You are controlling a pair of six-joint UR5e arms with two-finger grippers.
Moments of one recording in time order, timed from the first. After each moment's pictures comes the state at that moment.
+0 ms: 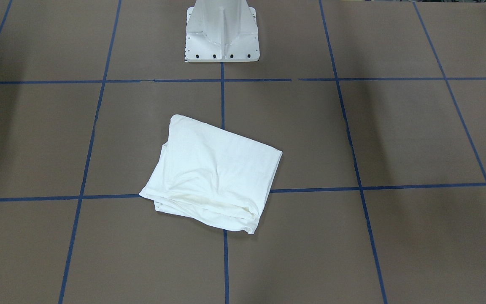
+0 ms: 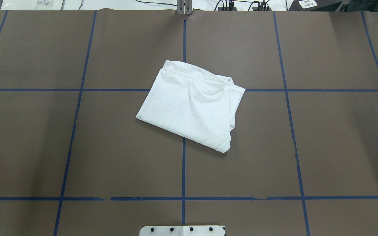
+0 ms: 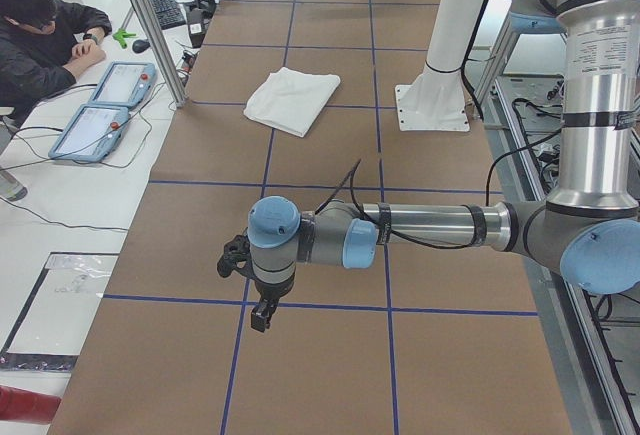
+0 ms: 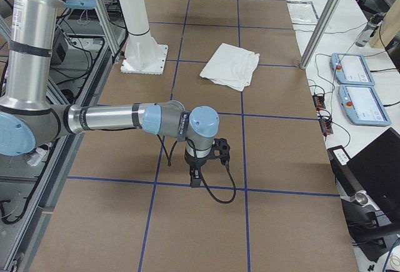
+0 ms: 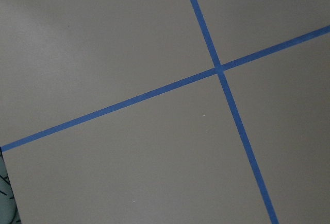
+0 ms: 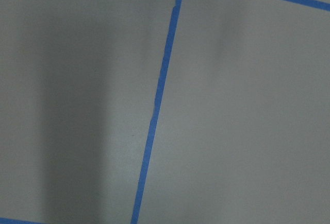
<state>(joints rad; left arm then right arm) -1.62 -1.51 -1.63 -1.66 -2.30 0.32 1.58 -1.79 1.89 -1.82 2.28 -0.24</state>
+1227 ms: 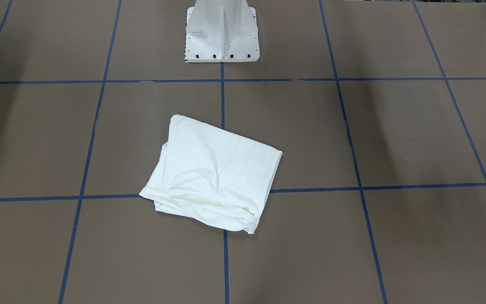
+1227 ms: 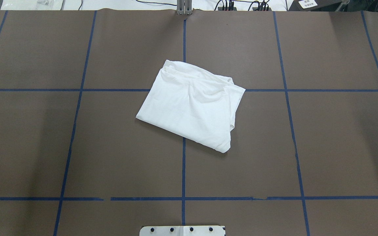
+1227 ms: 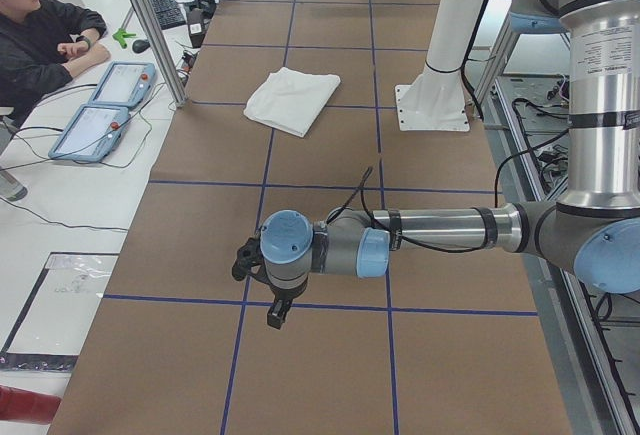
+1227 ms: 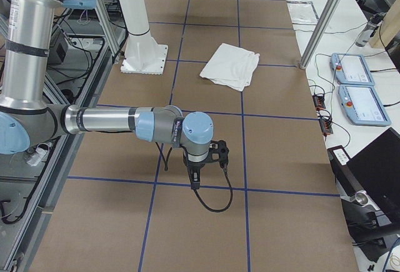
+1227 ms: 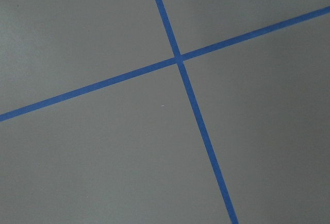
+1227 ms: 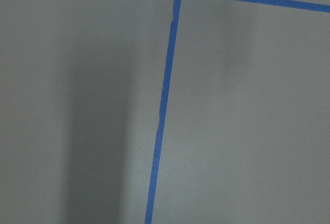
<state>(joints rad) -1.62 -1.47 -1.64 -1.67 -2.39 0.32 1.61 -1.80 1.86 -1.73 2.32 -0.21</state>
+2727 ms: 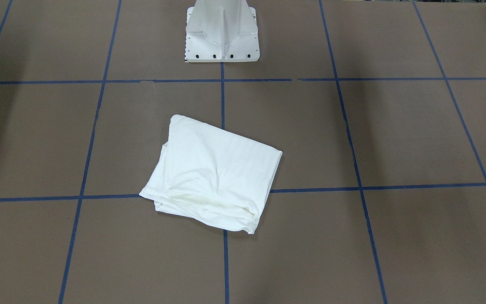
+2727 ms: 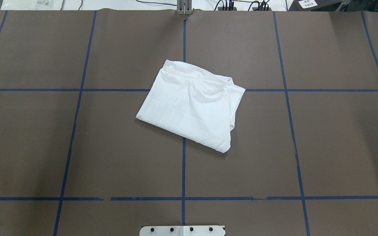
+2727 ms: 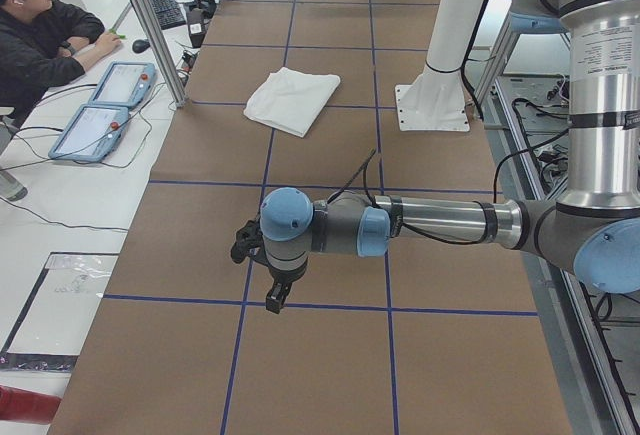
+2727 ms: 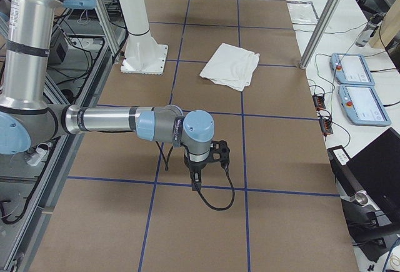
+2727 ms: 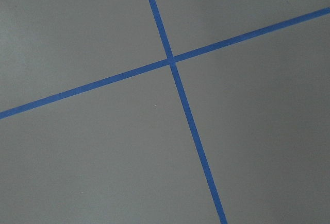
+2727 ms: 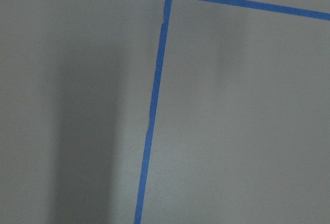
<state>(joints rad) -1.63 -1.47 -1.73 -1.59 -2.38 0.33 1.60 -1.80 1.87 -1.73 2.30 -0.22</state>
